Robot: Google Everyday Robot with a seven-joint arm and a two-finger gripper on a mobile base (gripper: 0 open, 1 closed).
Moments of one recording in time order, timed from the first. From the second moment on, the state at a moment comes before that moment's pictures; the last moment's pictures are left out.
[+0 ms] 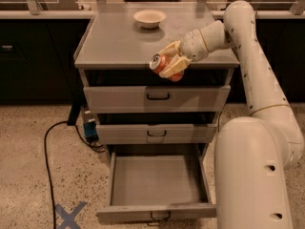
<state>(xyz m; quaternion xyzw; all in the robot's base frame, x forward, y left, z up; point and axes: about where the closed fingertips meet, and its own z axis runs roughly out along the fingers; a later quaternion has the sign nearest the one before) 0.735 -0.051 0.834 -0.69 0.52 0.29 0.41</state>
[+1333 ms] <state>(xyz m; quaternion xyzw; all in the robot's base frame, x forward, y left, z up) 0.702 -0.005 1.056 -0.69 0.46 0.23 0.51</state>
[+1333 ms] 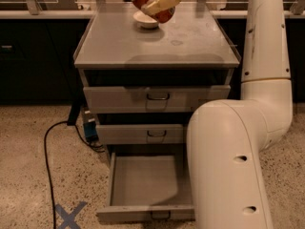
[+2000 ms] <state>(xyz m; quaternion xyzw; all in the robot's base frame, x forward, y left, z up) 0.757 0.029 0.996 -0.69 0.44 0.21 0.53</state>
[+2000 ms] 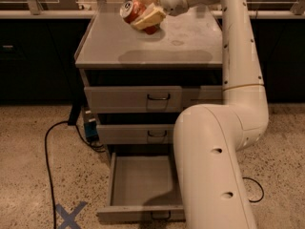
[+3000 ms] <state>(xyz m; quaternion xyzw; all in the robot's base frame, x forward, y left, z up) 0.799 0.038 0.886 -0.66 0.52 0.26 0.48</state>
